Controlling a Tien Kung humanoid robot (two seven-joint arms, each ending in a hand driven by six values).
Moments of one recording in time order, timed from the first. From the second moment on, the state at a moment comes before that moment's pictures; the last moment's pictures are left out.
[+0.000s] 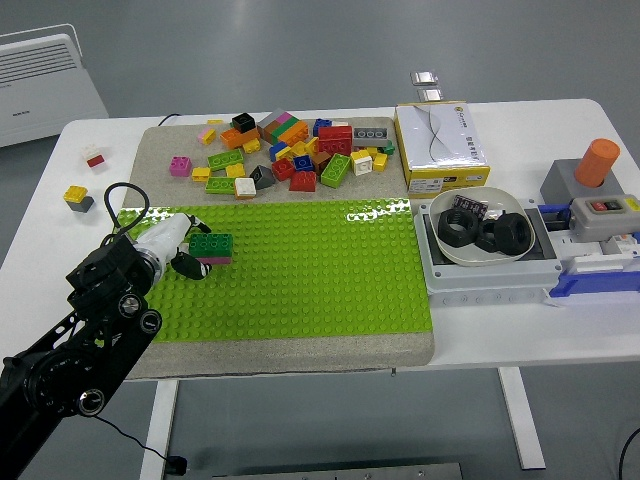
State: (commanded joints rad) left arm -0.44 0.13 -1.07 -1.26 1.98 -0.18 0.62; right arm 0.05 -0.08 1.68 0.18 -1.86 -0.06 -0.21
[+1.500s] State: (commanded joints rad) left arm -0.35 0.22 -1.03 -1.49 2.05 -0.22 0.65; right arm 0.04 -0.08 1.68 0.18 -1.86 -0.06 -0.21
